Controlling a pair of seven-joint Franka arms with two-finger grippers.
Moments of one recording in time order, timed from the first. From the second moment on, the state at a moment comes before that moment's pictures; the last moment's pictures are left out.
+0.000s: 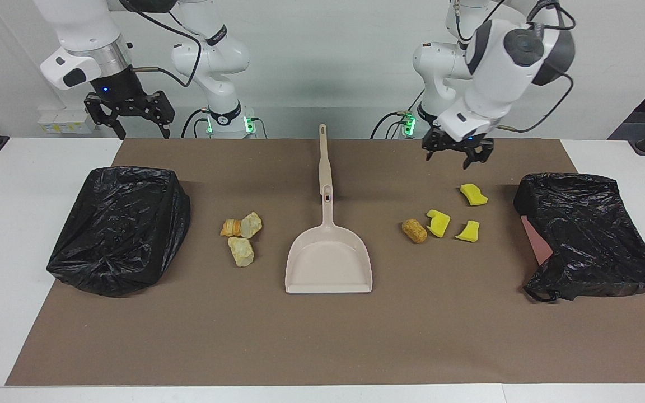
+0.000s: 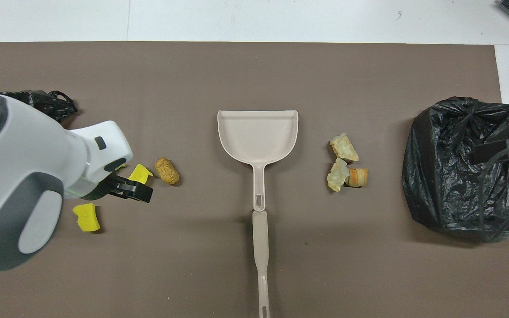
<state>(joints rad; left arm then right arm) -0.28 -0.09 -0.07 -1.92 -0.09 1.71 -0.03 0.09 -0.08 -0.11 -1.61 0.00 1.55 -0.03</state>
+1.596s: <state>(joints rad) -0.99 0.05 -0.07 -2.31 -0.24 2.35 -0.64 0.09 -0.08 -0.11 -1.61 0.00 1.55 -0.03</state>
